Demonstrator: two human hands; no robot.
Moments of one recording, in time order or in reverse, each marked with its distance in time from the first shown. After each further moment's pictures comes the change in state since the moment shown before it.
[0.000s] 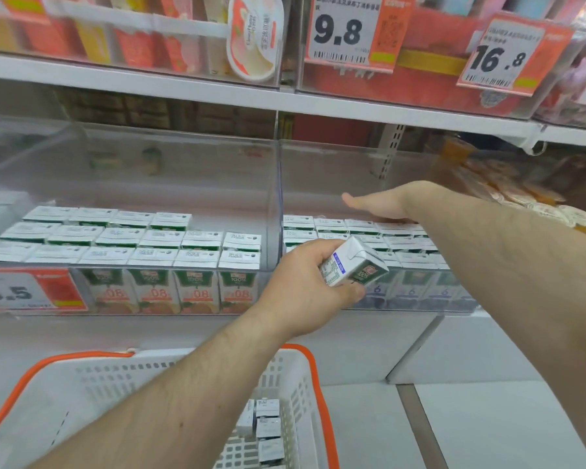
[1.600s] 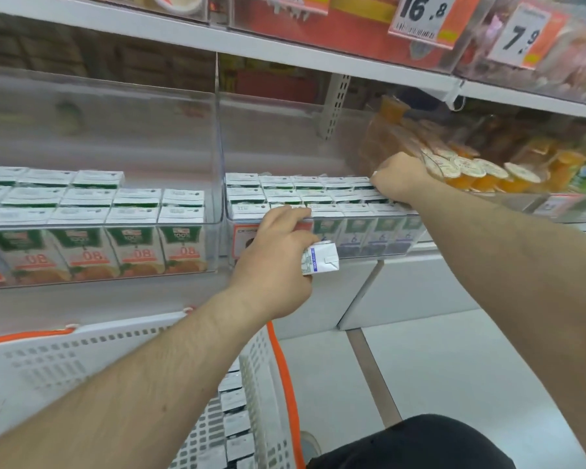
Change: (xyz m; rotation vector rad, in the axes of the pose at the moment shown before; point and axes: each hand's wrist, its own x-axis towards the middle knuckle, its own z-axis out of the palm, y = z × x) left_hand -0.010 -0.023 0.036 0.610 -0.035 0.259; right_hand -0.008 0.100 0.015 0.089 0.668 0.009
